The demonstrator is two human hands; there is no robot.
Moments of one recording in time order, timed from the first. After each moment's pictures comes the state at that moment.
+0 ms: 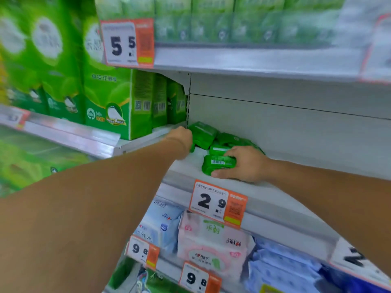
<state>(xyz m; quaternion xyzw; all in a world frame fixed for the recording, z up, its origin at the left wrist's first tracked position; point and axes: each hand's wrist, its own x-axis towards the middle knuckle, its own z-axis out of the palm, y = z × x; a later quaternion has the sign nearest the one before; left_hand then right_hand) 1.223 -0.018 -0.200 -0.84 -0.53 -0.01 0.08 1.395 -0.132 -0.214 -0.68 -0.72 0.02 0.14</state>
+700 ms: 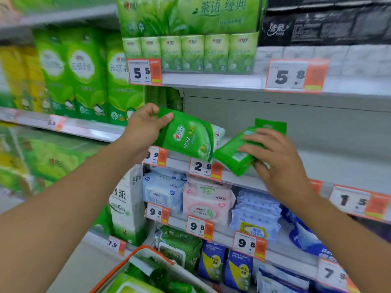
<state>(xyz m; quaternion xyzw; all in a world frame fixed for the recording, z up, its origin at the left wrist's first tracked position) 1.093 -0.217 -0.151 -0.62 -0.30 -0.54 -0.48 1.364 -0.360 -0.208 -0.50 -0.72 -0.29 0.38</state>
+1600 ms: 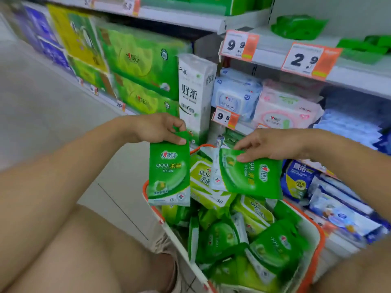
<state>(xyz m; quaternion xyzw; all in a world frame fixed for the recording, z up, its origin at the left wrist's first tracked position) 0.893 -0.286 -0.333 -0.75 -0.46 -0.06 -0.47 1.190 -0.348 -0.329 -0.51 -0.70 0.50 0.02</state>
